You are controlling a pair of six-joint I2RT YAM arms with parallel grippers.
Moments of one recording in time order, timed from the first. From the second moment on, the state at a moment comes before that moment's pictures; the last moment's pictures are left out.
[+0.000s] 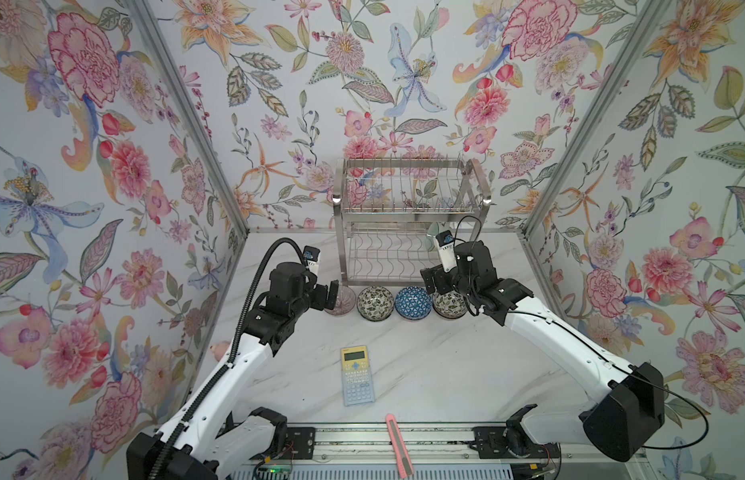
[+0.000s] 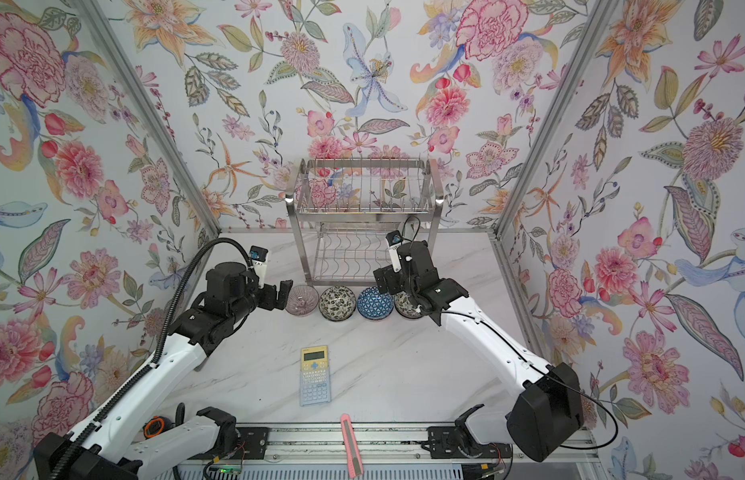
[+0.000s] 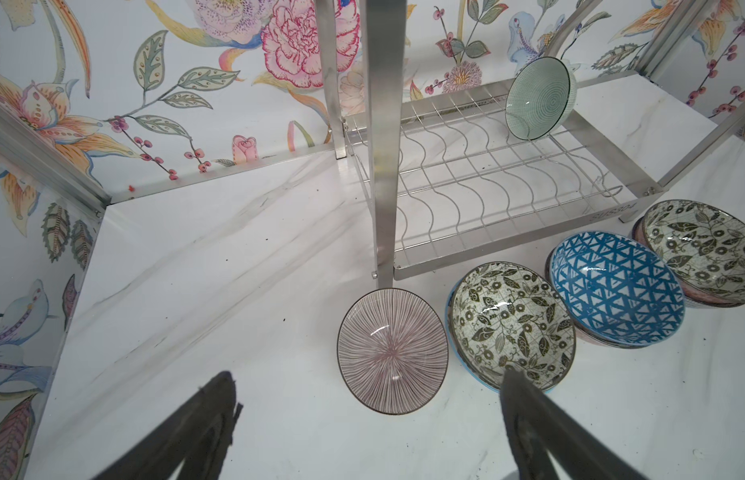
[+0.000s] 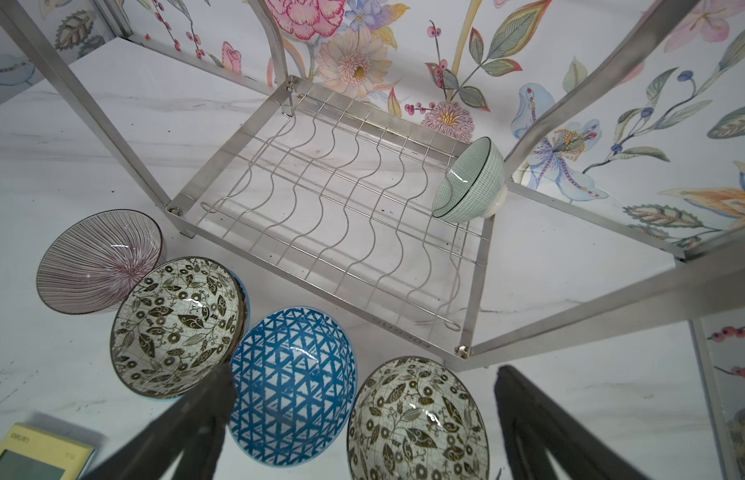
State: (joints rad) left arm -0.38 1.07 0.93 -0.38 -0.08 -0.01; right arm 0.56 1.35 1.17 -0.39 0.16 0.00
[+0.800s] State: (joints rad) left arm -0.52 1.44 0.91 -0.16 -0.08 -0.11; right arm 0.47 1.28 1.12 -0.44 0.13 0.07
